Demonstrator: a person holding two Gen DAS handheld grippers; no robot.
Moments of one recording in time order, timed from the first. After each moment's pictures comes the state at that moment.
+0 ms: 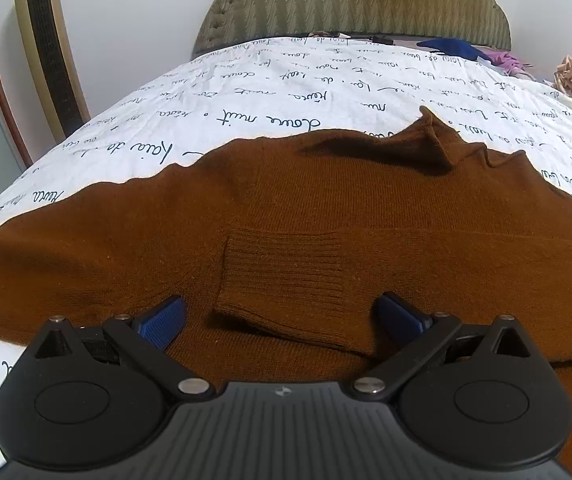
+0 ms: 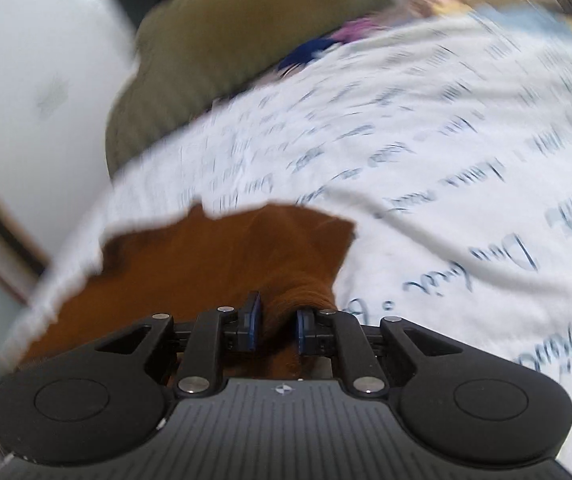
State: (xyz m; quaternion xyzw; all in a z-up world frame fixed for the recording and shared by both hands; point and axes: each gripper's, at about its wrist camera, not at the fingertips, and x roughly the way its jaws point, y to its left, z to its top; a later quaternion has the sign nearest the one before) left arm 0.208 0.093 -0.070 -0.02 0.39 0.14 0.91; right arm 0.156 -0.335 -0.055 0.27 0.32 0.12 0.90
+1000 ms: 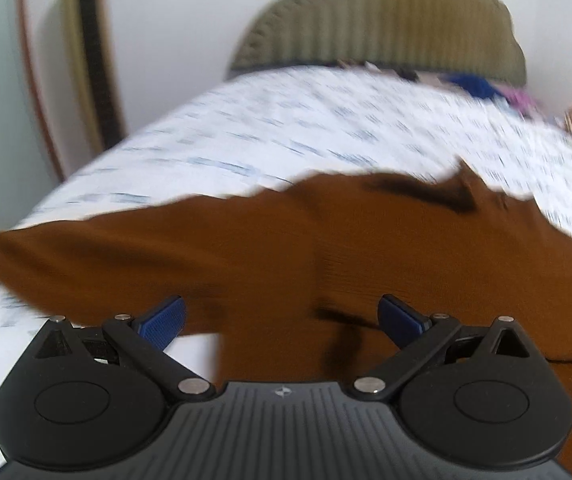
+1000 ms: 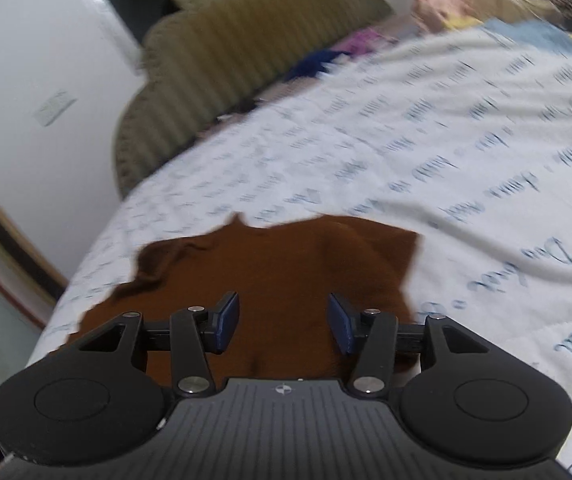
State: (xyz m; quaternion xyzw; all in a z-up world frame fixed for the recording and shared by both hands) left arm 0.148 0.149 -0.028 -0.06 0.34 0.17 0.92; right arm 0.151 -0.268 -0.020 0.23 0.31 0.13 0.91
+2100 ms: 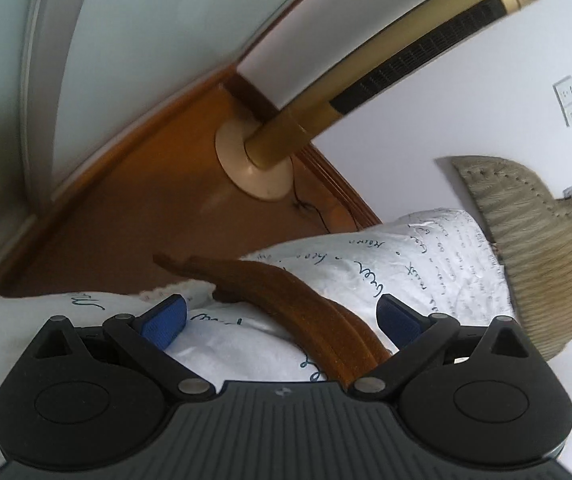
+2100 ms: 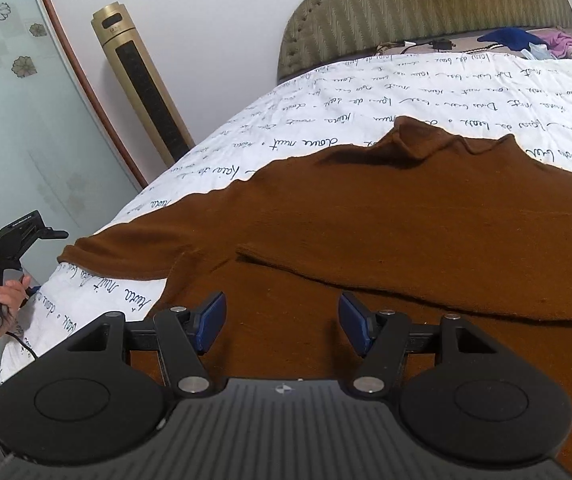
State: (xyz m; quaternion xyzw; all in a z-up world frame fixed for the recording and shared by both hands) left arm 0.044 0.519 -0.070 -0.52 0.27 0.27 0.76; right arm 0.102 -0.077 -0.006 0.07 0.37 0.32 0.87
